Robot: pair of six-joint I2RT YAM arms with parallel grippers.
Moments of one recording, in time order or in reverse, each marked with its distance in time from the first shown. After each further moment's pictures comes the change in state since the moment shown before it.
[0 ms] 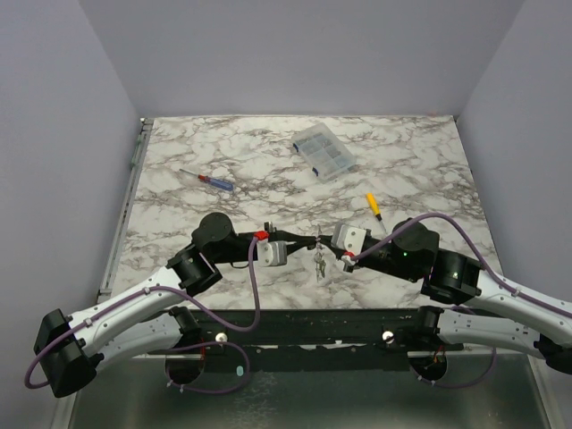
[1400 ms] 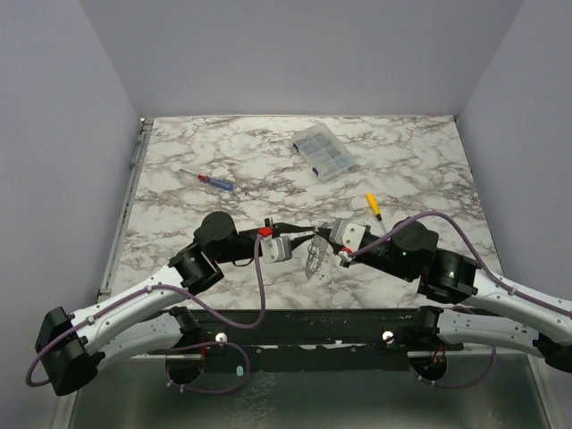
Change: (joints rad) left arm 0.000 0.018 0.004 0.008 -0.098 0.027; right arm 0.001 0.018 0.000 0.063 0.084 -0.027
